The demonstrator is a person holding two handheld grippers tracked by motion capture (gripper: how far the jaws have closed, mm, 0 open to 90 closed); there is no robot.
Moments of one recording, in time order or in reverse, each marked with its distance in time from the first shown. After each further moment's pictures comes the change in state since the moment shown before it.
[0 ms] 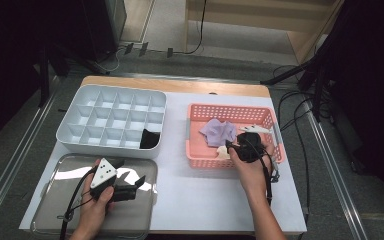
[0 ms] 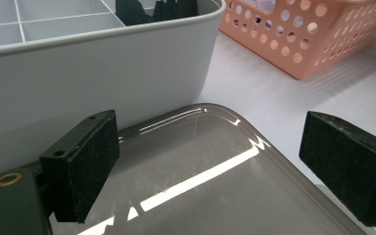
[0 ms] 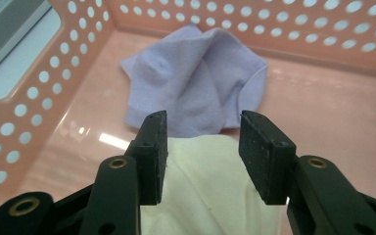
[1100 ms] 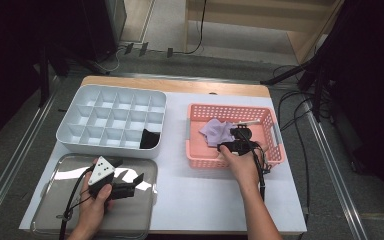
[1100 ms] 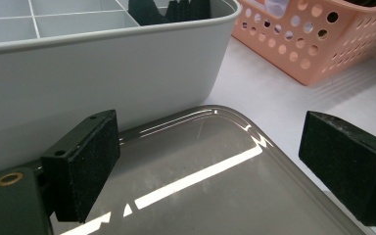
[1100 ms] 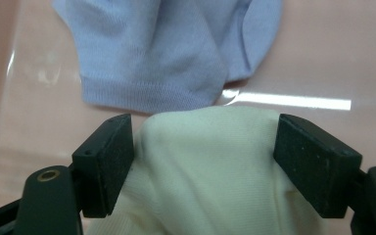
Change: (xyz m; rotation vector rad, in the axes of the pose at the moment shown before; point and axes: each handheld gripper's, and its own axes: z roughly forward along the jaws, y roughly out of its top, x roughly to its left) left arm 0.006 0.001 0.000 0.000 0.004 -0.040; right arm 0.000 0.011 0.045 0.332 -0.068 0.181
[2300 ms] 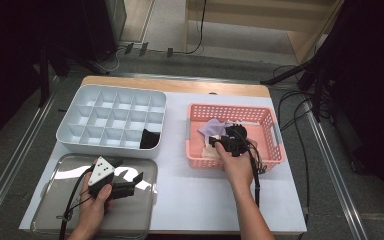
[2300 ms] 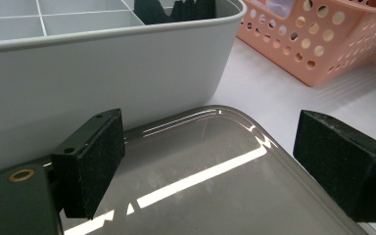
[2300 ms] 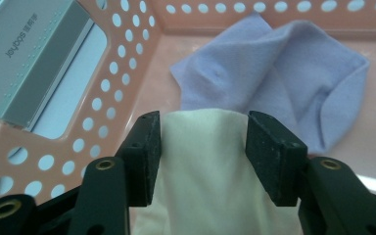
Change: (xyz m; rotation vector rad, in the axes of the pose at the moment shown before) left arm 0.000 -0.001 0.000 -0.003 0.018 -0.004; right arm 0.016 -0.004 -0.011 -0.240 0.257 -0.059
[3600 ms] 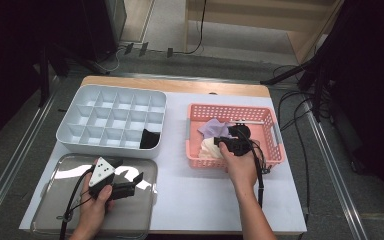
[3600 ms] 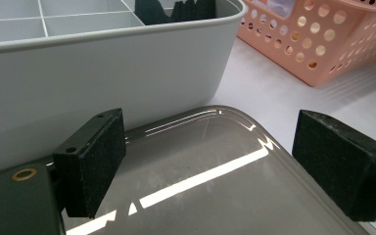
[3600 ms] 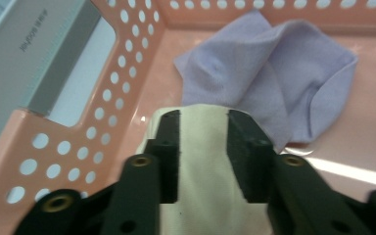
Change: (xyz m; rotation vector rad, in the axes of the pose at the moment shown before) left arm -0.002 -0.001 0.000 -0.006 0.009 0.005; right arm 0.002 0.003 -0.014 0.033 0.002 -0.005
